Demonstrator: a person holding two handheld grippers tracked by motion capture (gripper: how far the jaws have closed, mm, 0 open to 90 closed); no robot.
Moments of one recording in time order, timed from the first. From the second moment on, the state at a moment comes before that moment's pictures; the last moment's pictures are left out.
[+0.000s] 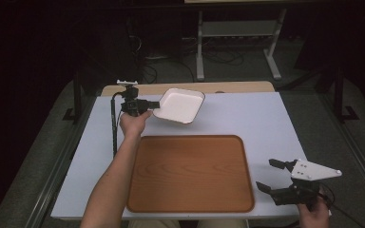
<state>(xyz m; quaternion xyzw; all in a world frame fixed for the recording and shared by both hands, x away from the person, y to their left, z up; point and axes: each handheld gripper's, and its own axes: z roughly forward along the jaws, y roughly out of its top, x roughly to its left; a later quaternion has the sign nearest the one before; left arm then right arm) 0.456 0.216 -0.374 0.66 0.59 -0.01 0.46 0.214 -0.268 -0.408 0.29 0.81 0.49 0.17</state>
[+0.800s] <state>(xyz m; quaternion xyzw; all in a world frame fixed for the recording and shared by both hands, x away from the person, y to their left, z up) 0.423 0.243 -0.385 0.67 0.59 -0.01 0.45 0.213 -0.268 -0.408 0.29 0.81 0.49 0.17</state>
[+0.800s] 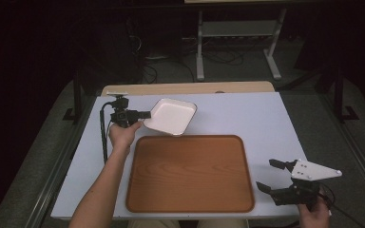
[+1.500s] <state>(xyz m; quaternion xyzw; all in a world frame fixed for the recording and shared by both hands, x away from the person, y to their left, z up) 0.389 0.250 -0.385 0.69 0.57 0.00 0.45 0.213 -0.268 -0.408 0.29 0.81 0.49 0.17</state>
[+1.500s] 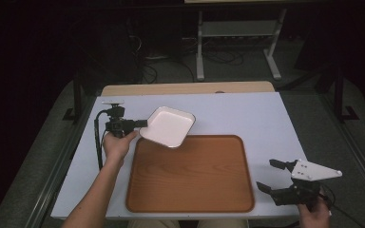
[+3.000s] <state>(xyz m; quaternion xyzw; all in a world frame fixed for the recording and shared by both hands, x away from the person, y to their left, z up) 0.335 0.215 -0.429 0.72 0.56 -0.03 0.41 0.212 -0.266 -0.408 0.29 0.81 0.48 0.17</state>
